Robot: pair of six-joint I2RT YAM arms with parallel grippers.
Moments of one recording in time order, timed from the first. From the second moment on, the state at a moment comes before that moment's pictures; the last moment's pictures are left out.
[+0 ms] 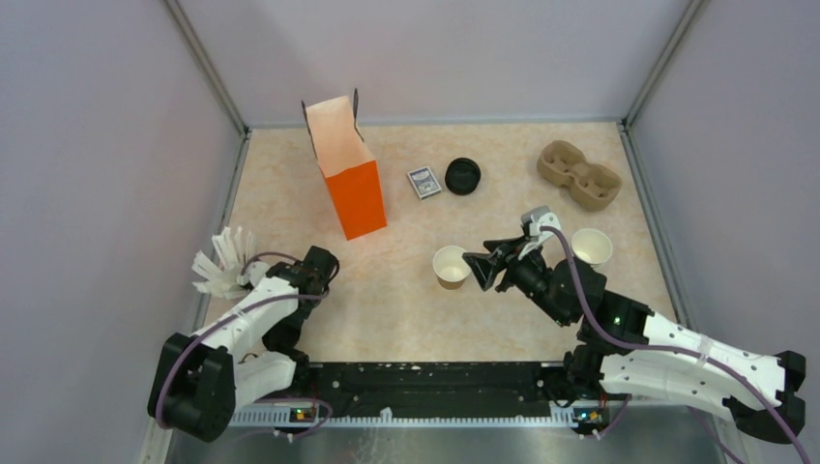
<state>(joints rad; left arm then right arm) -0.35 1.11 0.53 -0.95 -0.65 -1.58 1.13 0.64 0.67 -0.09 0.43 0.31</state>
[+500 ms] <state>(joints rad) -0.35 1.03 0.53 -0.89 -0.51 -1.42 1.13 0.64 0.67 -0.10 0.47 0.29</state>
